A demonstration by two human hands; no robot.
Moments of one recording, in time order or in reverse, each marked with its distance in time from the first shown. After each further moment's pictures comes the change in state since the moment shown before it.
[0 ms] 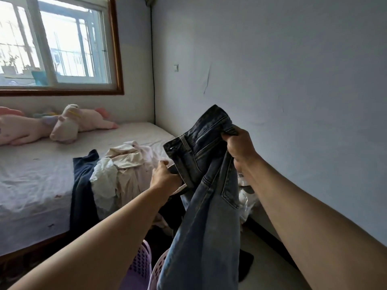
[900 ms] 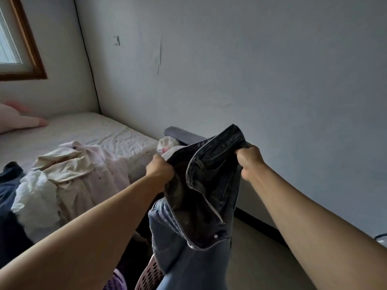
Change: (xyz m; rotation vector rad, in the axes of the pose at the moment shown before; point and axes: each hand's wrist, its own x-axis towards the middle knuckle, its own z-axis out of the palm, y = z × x) left_hand 0.168 0.028 0.091 0.357 -0.228 0.075; right_hand 0.126 0.106 -0.044 -0.104 0.449 0.351
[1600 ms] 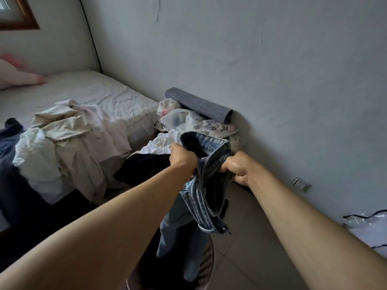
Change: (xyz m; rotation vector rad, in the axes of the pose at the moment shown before) left_hand -0.031 0.011 0.135 -0.394 -0.087 -0.211; right_hand 0.015 0.101 -0.044 -0.251 -0.402 0.272
